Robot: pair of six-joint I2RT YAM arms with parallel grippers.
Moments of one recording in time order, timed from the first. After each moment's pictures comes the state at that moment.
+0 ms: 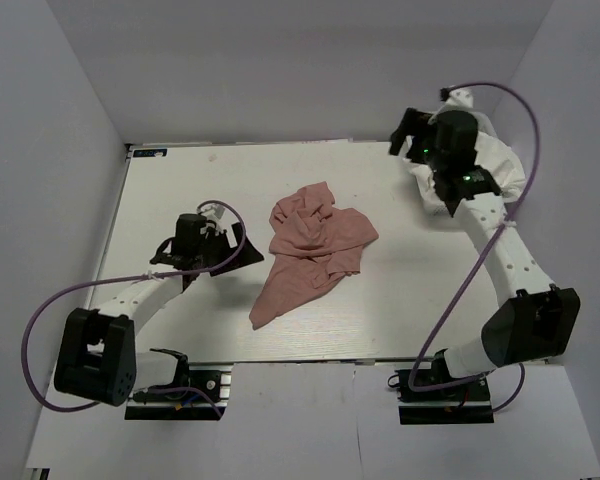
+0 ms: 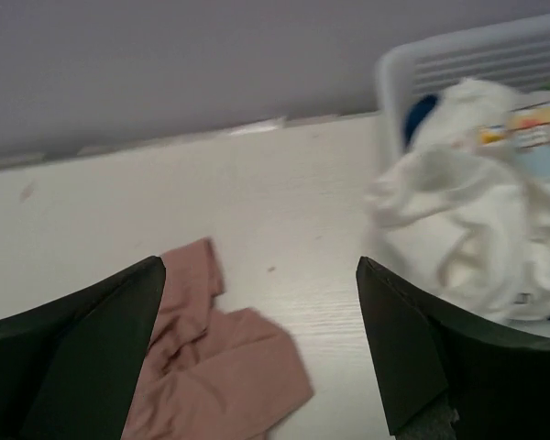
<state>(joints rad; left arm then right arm) -0.23 1.25 0.63 -0.11 0.39 -0.53 0.20 1.47 1.43 -0.23 0.09 0.27</state>
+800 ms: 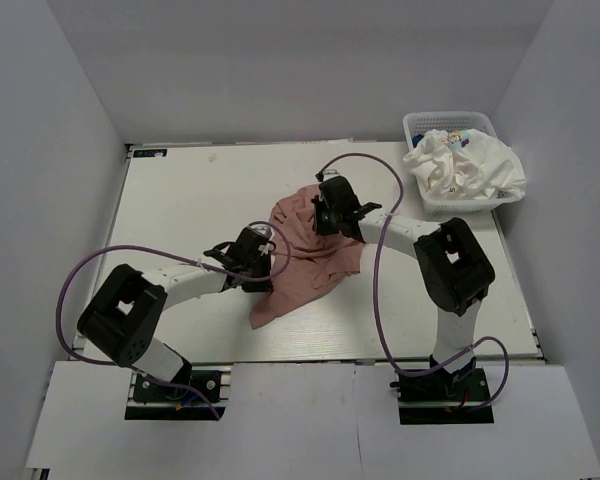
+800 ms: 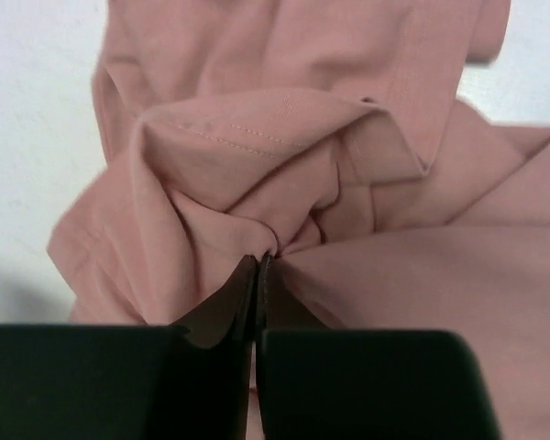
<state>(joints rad) -0.61 1.51 0.73 -0.23 0.04 -0.57 0.65 1.92 1.30 -0.13 0.03 0.35</state>
